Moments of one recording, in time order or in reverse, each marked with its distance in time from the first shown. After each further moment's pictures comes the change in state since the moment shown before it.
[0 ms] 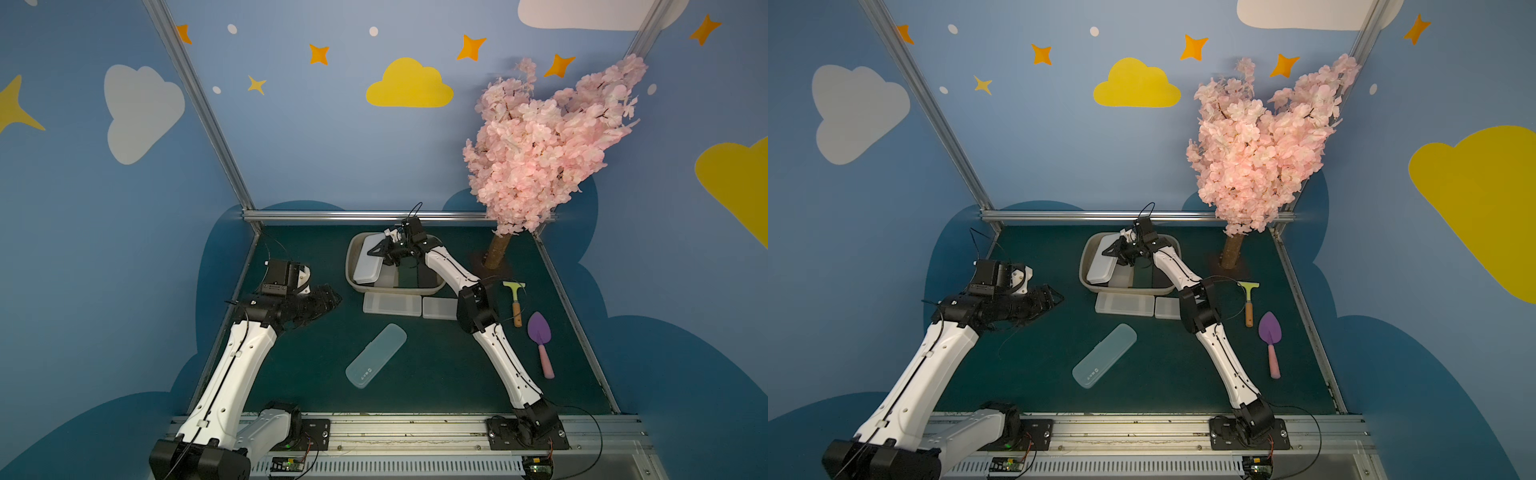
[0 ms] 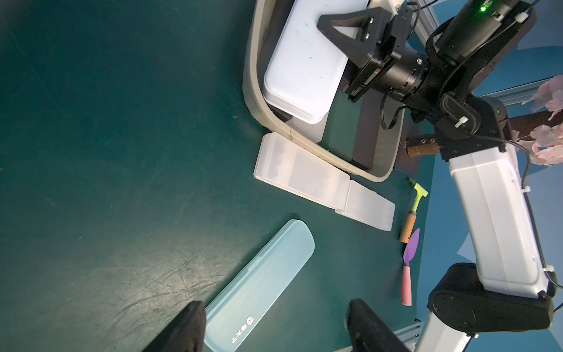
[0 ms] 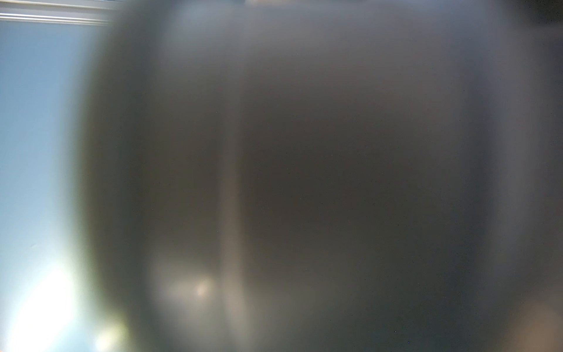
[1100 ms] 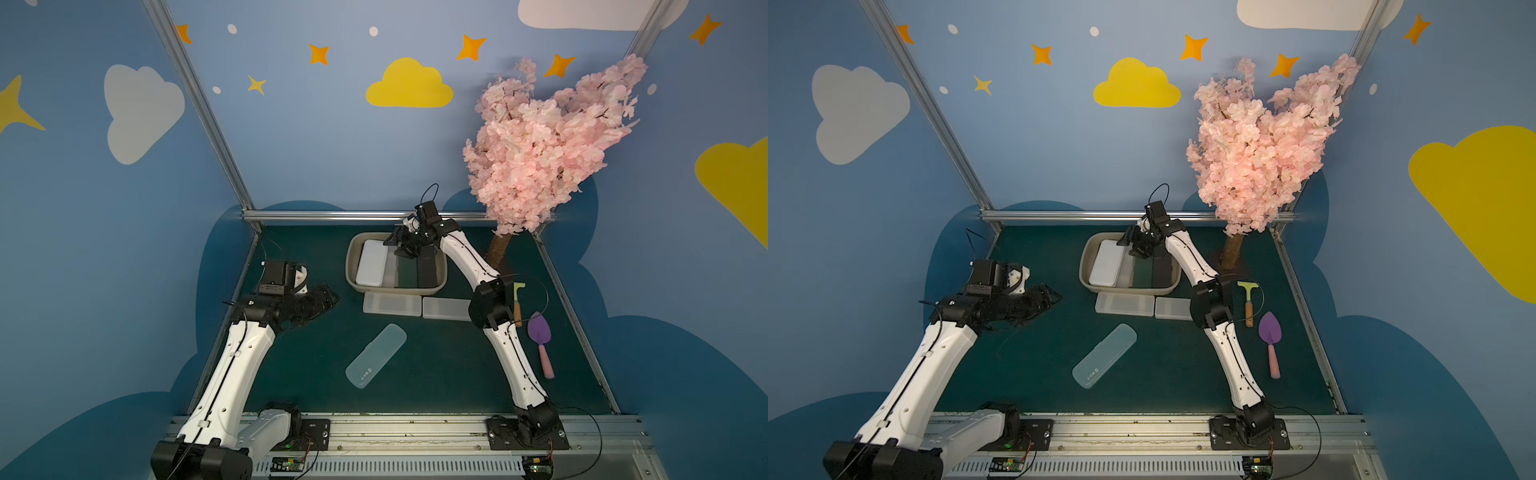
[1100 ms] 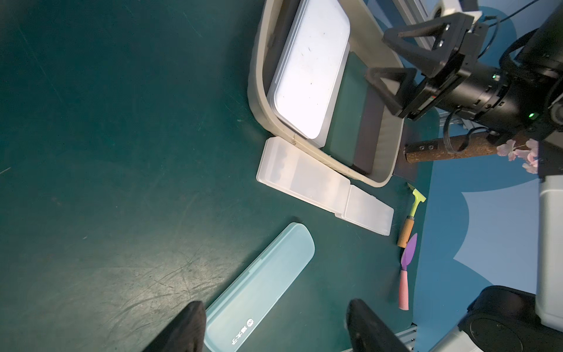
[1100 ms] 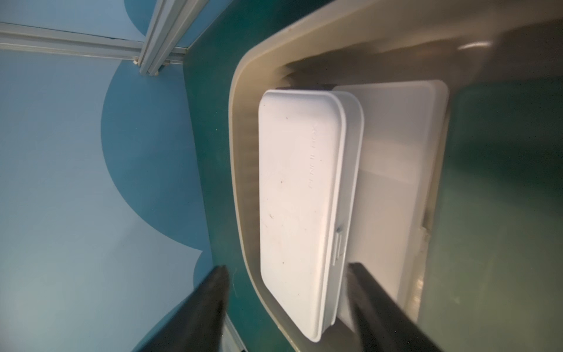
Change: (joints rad) left arm 0.028 -0.002 -0.002 0.000 0.012 0.002; right arm -0.057 -0.199 -0.018 -0.377 0.208 -0.187
